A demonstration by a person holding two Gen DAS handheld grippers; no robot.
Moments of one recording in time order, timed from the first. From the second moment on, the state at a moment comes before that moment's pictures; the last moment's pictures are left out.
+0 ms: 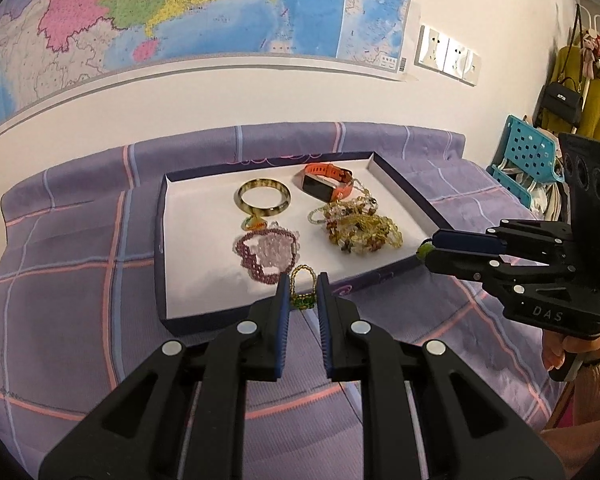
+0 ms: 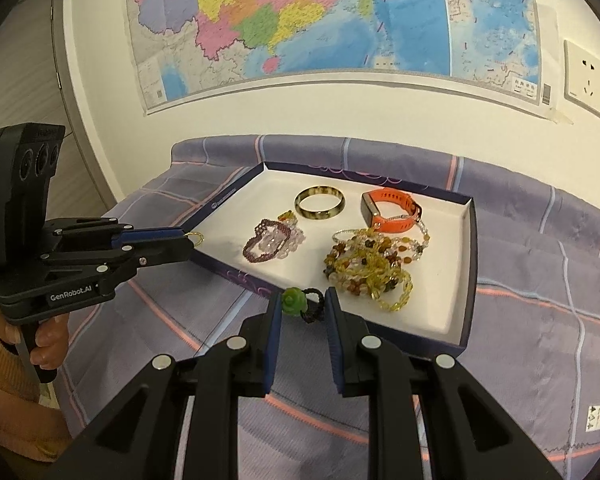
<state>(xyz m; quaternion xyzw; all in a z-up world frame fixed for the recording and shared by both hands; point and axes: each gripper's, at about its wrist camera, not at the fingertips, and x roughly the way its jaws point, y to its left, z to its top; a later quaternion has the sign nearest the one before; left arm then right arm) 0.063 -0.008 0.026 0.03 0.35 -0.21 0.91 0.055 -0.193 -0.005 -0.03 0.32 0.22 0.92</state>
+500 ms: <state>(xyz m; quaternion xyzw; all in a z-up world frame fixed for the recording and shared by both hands) 0.090 -0.010 0.022 0.02 0.36 -0.20 0.91 0.079 -0.197 -0.006 -0.02 0.32 0.22 0.92</state>
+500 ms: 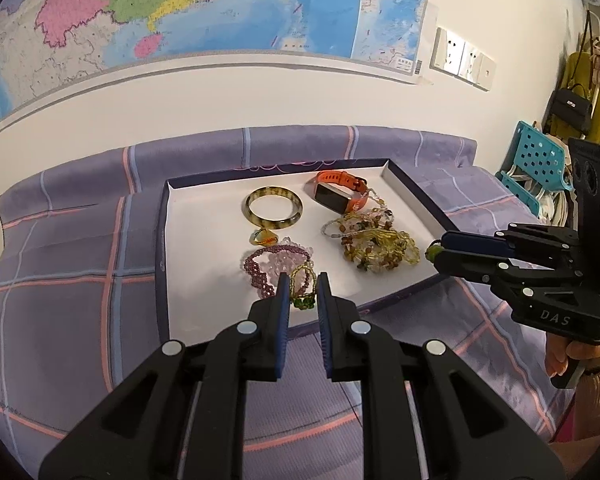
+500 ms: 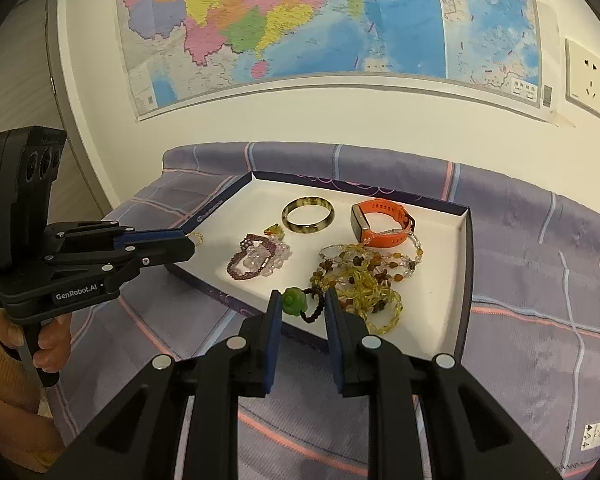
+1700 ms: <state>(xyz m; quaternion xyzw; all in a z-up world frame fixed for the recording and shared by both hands) 0.148 -0.023 -0.016 0.01 0.42 -0.16 0.89 0.149 -0.197 -0.038 0.00 0.37 0.19 0.91</state>
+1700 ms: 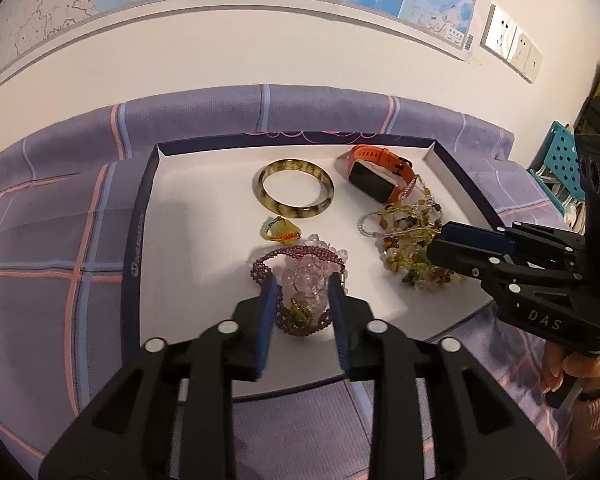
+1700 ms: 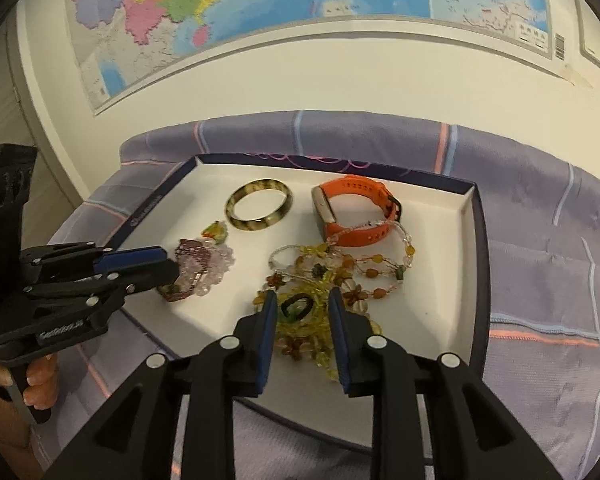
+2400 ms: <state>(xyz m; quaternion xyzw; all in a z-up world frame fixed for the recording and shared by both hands) 0.099 -0.003 0.005 0.00 0.36 -0.14 0.92 0.097 -0.201 -0.029 0.00 0.33 0.17 0.93</state>
